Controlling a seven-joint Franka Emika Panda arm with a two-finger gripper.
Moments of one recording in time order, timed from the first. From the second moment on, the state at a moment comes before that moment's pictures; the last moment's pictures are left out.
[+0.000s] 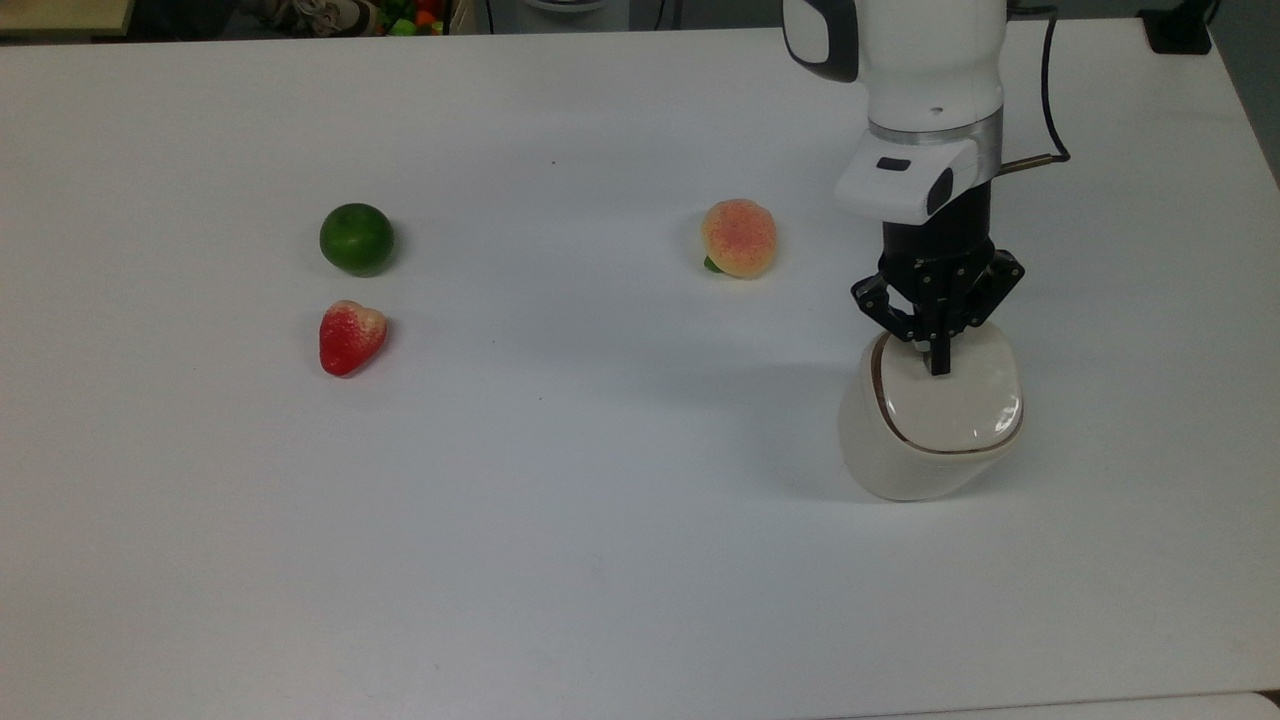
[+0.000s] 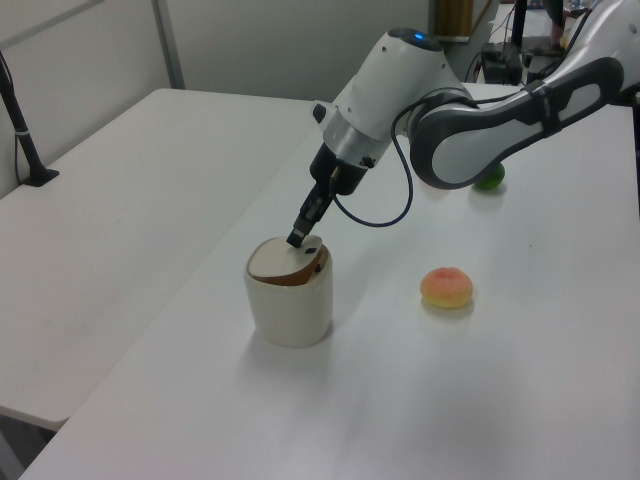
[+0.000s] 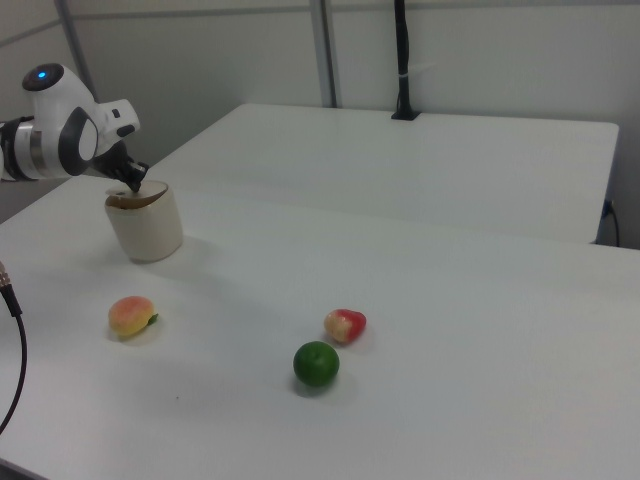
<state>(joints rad) 0.51 0.58 -0.03 -1.38 0.01 2.51 0.28</state>
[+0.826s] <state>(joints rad) 0.55 0.58 -0.03 -1.38 0.01 2.47 0.28</state>
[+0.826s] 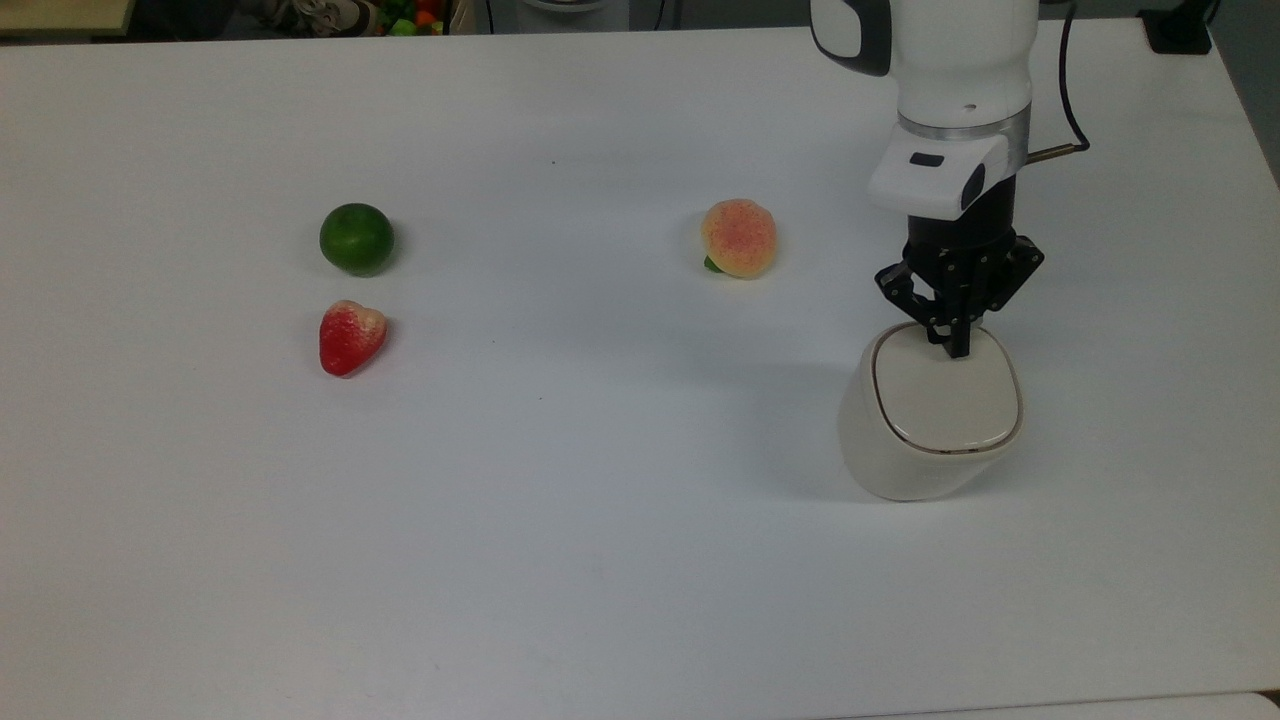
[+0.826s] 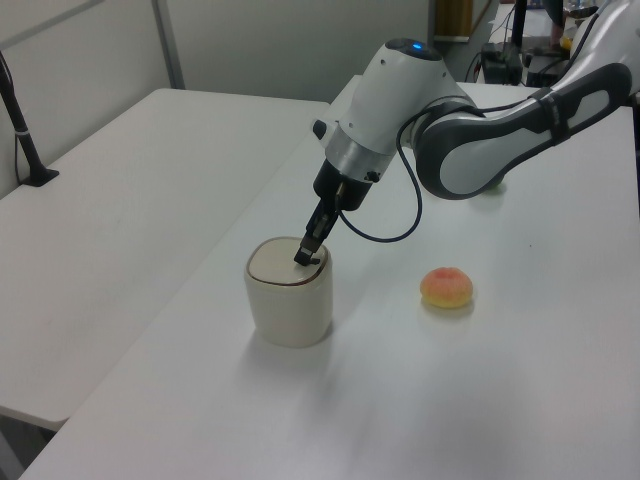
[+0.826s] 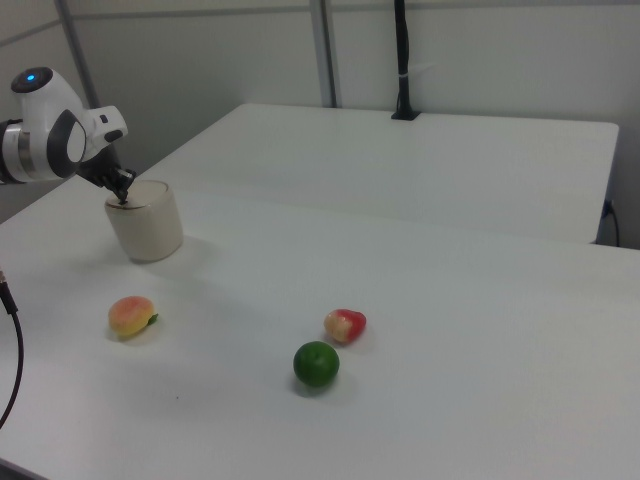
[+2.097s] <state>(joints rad) 0.54 0.56 -0.03 -1.40 0.01 2.44 0.28</state>
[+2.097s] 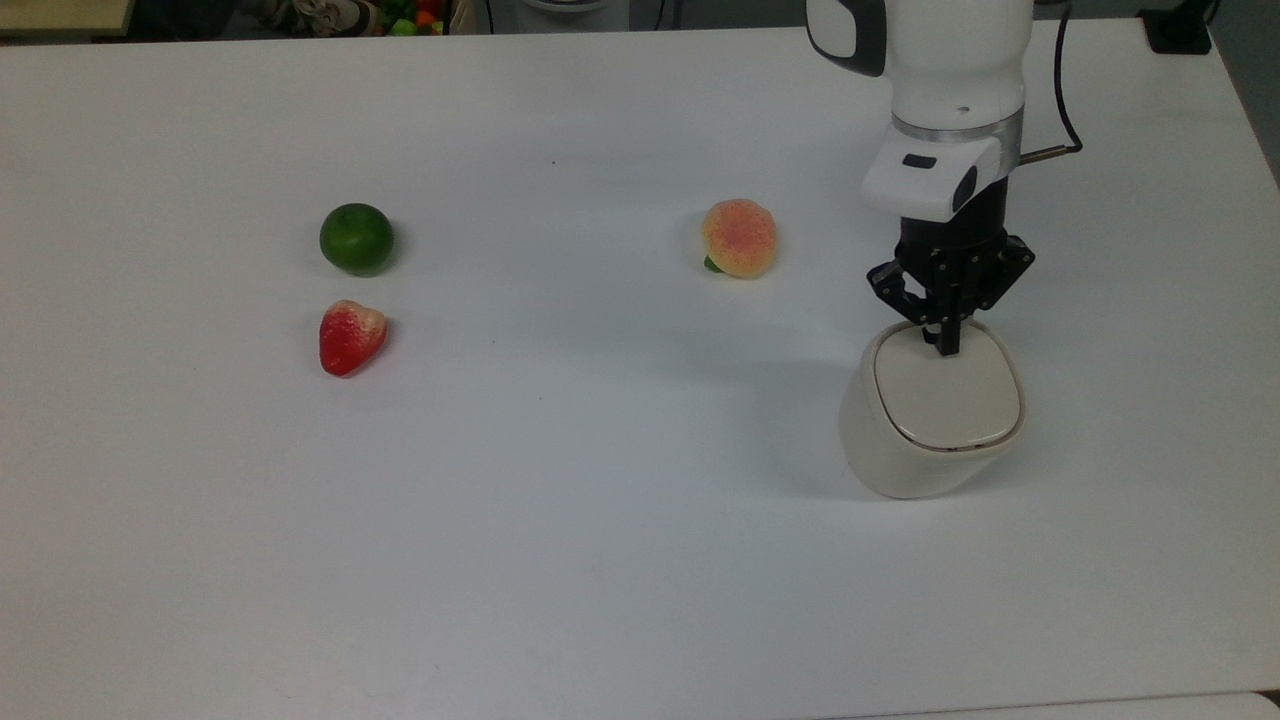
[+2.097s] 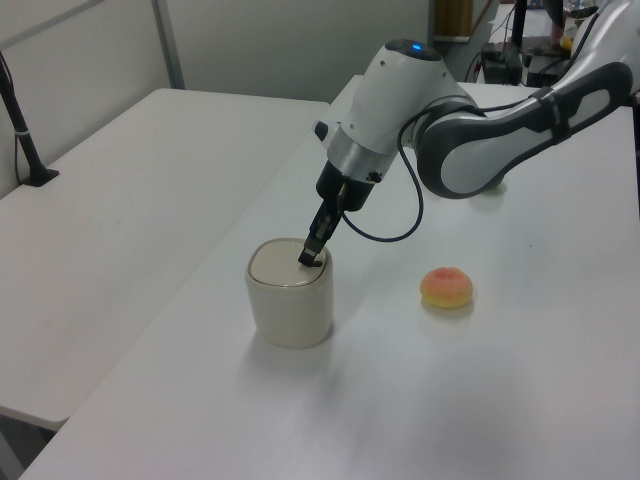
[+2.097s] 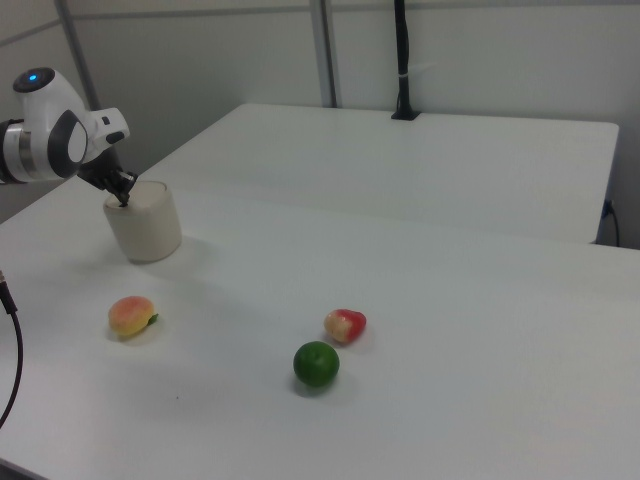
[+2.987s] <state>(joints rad) 0.41 0.31 -0.03 -1.39 0.03 1.98 0.28</state>
